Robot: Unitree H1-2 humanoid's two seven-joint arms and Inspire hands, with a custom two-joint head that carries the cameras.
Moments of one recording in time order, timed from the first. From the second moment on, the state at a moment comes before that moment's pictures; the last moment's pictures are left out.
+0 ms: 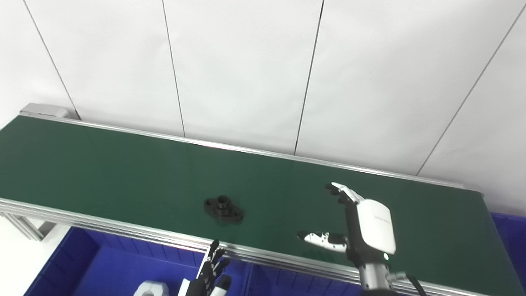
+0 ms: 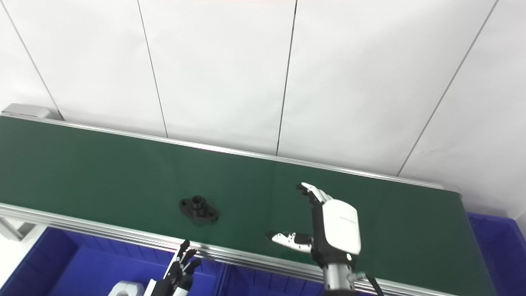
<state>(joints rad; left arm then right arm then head) 0.42 -0.12 -0.14 -0.09 0.09 -0.18 0.05 -0.16 -0.01 0.27 -0.02 -1.02 0.10 -0.10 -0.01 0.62</state>
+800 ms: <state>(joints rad) 0.43 -0.13 -0.15 -0.09 0.10 -0.18 0.05 -0.35 0.04 0.45 0.28 -1.11 0.23 -0.09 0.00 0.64</state>
